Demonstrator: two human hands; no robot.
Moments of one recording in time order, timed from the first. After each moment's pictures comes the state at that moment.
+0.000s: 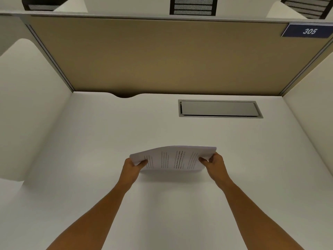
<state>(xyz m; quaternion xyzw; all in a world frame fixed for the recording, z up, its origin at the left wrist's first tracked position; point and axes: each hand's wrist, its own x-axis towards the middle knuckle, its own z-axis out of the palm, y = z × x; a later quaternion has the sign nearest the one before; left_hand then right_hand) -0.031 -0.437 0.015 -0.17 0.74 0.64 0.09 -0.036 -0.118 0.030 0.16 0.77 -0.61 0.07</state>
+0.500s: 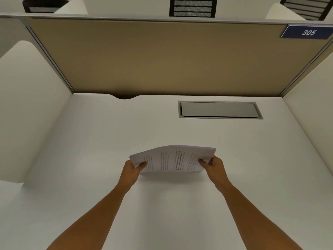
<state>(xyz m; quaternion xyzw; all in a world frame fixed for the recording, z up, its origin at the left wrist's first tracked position) -0.032 -0.439 0.008 -0.16 0.75 0.63 0.10 -0.033 -0.120 0.027 0.18 0.77 -0.61 0.08</state>
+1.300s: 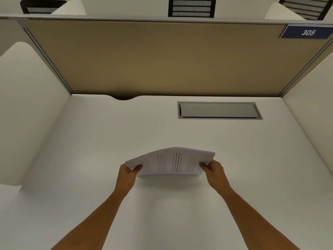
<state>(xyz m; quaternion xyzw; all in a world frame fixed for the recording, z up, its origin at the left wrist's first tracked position) -0.025 -0.445 0.006 -0.18 0.76 0.62 0.05 -0.026 -0.116 0.021 0.15 0.82 -0.54 0.10</state>
